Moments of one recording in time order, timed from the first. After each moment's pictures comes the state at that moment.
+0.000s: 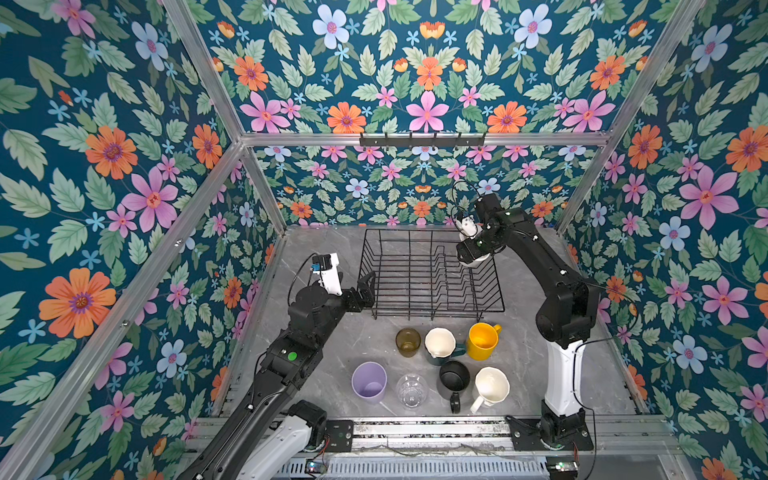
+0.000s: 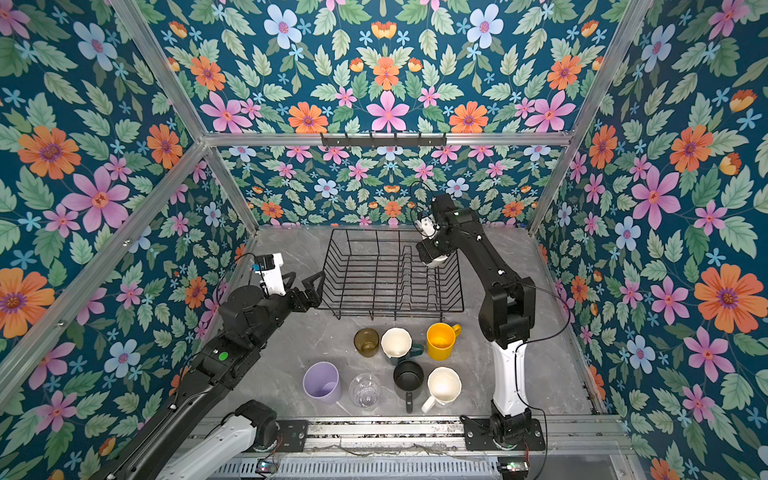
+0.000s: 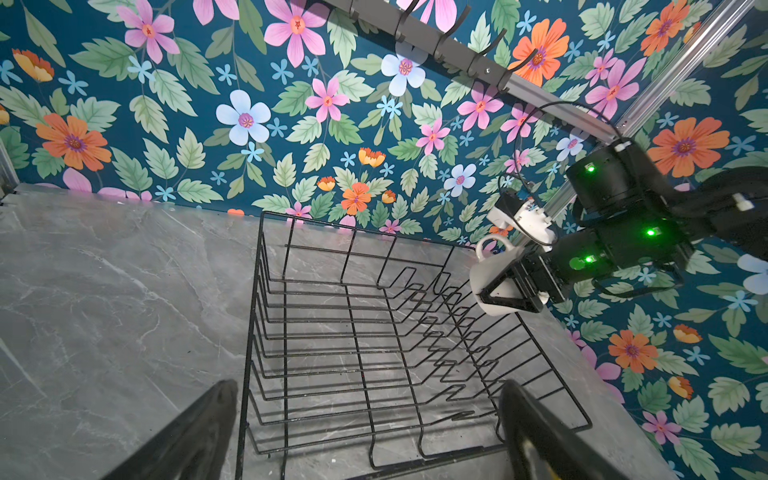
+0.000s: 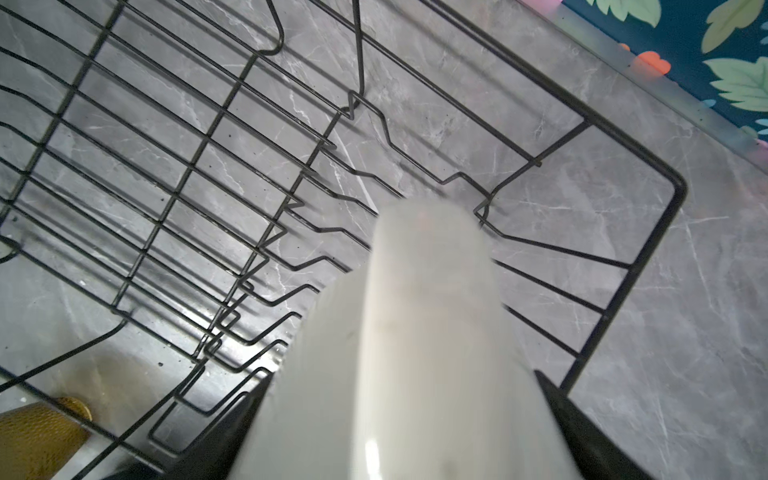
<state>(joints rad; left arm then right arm) -0.49 0.77 0.75 -0.16 -0.09 -0.39 0.30 2.12 2.12 -1.12 -0.06 -0.23</state>
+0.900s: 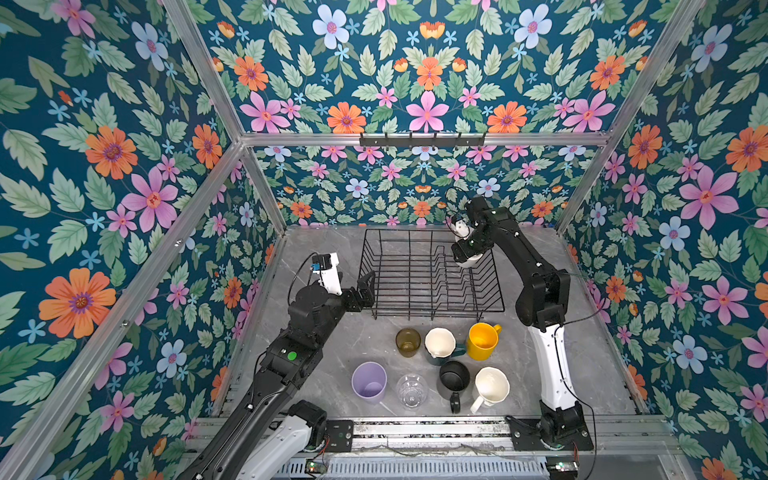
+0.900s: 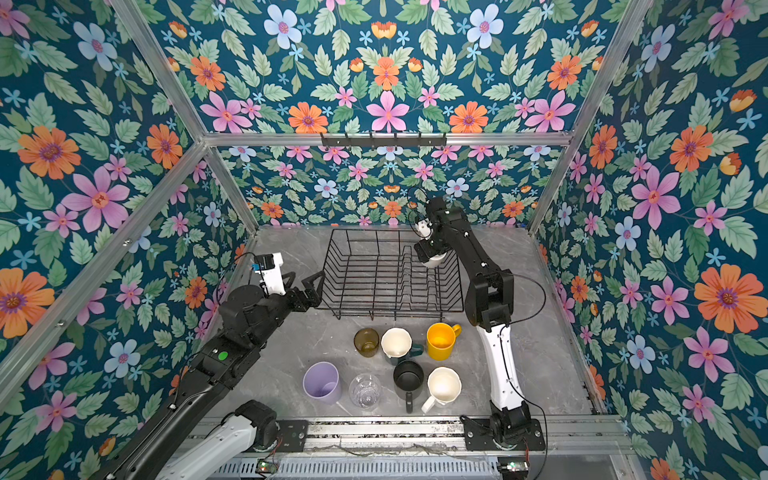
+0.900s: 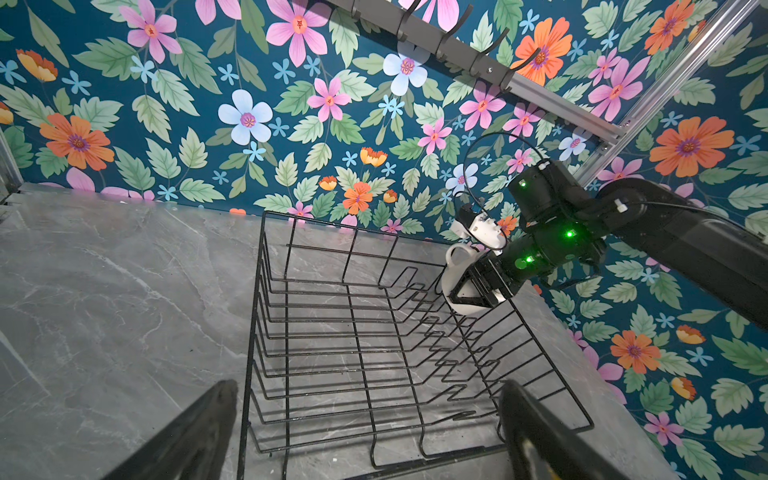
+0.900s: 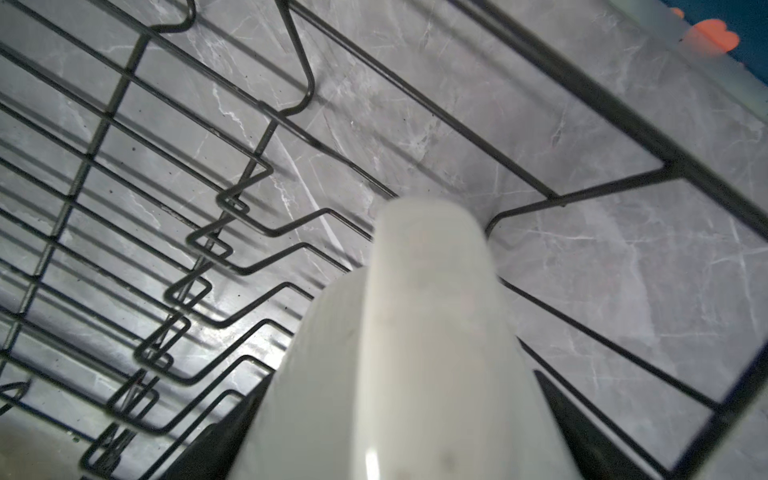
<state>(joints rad) -0.49 0.77 0.76 -0.17 -0.10 -0.41 0.29 2.40 2.40 -1.20 -0.03 -0.24</state>
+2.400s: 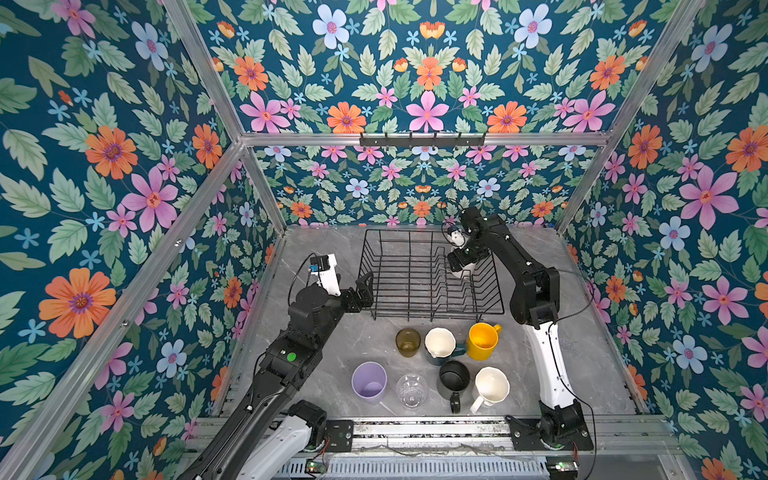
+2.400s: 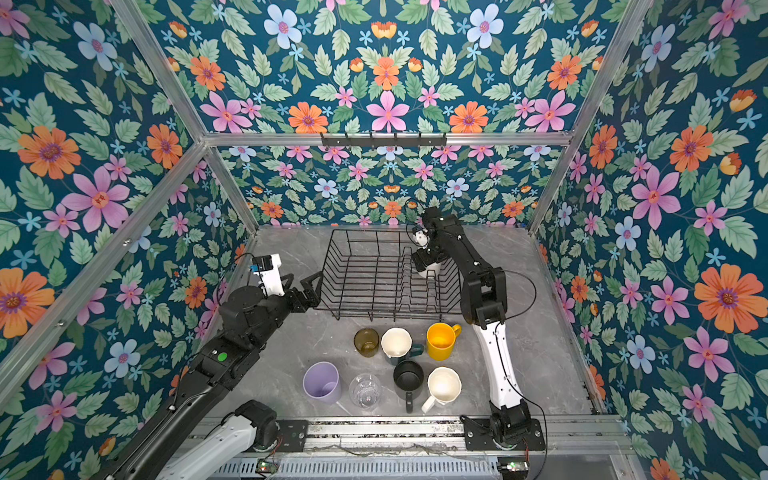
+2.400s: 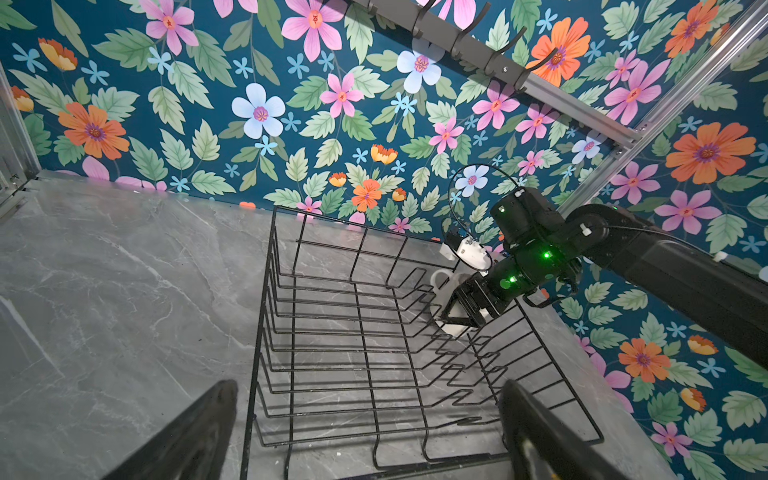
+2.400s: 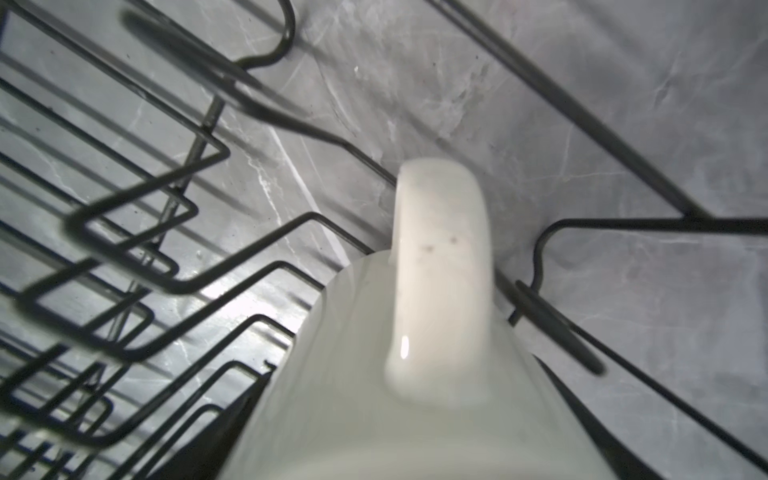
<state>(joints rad) -0.49 0.76 0.75 -0.19 -0.12 -0.42 0.30 2.48 2.38 -1.20 -0.05 -0.23</state>
